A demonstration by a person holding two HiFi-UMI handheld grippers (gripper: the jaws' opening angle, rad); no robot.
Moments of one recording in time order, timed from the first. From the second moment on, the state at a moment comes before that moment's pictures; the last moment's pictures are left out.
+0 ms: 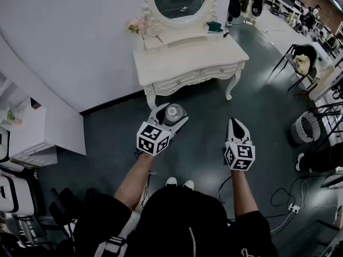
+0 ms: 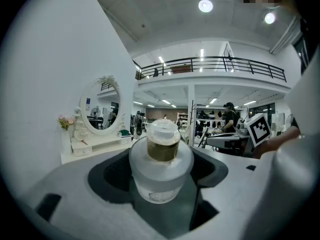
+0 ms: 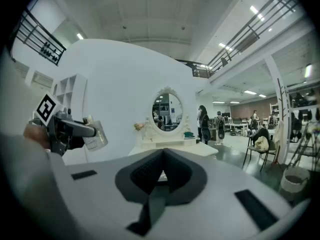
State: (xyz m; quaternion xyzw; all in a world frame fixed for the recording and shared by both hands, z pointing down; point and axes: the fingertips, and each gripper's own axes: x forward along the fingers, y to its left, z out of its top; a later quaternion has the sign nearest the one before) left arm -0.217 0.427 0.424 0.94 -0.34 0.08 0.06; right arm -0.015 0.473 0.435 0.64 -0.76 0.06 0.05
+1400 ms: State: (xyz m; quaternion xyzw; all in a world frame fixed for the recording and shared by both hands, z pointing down) left arm -0.126 0.290 0.448 0.94 -0.33 0.08 0.06; right arm 0.051 0.347 0.466 0.63 -0.77 0.07 0.06
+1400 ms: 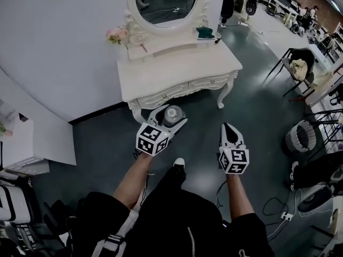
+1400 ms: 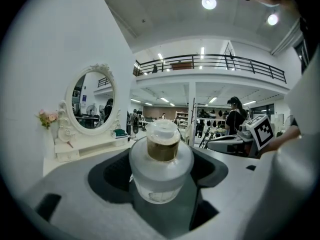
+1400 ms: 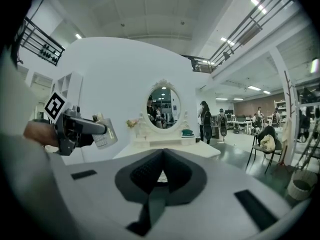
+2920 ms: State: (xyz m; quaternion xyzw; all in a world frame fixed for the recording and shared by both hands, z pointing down) left arm -0.037 -0.101 0.474 0.93 -0.34 0.10 0.09; right arm 0.133 -0.068 0.491 0.60 -0.79 0.09 0.07
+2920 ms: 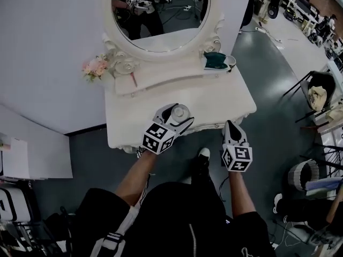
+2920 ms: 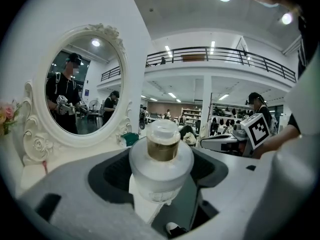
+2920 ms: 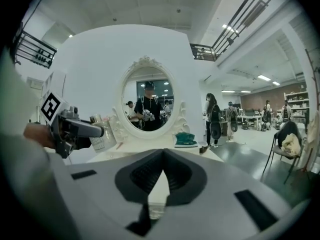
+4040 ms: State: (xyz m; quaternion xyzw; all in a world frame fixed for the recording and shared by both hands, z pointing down) left arm 0.000 -0.332 0.464 0.86 -0.49 0.08 0.10; right arm 0.167 -0.350 0.497 0.45 -0.88 0.08 0.10
